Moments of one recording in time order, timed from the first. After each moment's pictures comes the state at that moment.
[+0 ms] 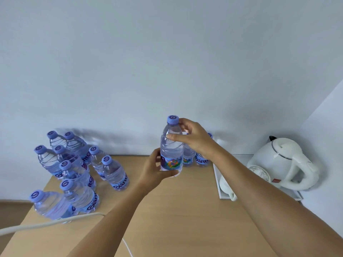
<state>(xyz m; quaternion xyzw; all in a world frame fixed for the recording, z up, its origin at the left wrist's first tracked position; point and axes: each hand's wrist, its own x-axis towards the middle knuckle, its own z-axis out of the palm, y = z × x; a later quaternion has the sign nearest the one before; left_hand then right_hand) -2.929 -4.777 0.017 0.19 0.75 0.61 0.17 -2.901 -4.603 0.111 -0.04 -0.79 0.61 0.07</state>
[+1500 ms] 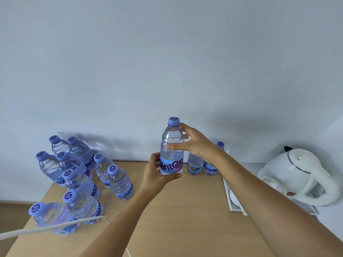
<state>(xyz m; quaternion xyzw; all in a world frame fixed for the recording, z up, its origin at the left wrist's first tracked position) -2.966 -4.785 0.004 0.12 0.76 0.62 0.13 -2.949 -4.617 0.106 -0.02 -0.81 0.59 -0.01</state>
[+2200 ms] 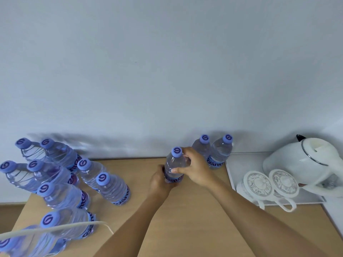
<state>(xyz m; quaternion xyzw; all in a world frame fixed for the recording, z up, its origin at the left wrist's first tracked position) -3.002 -4.764 -0.107 0.08 0.82 0.52 0.23 -2.958 -4.625 -0.024 -0.16 -0.84 0.52 0.03</state>
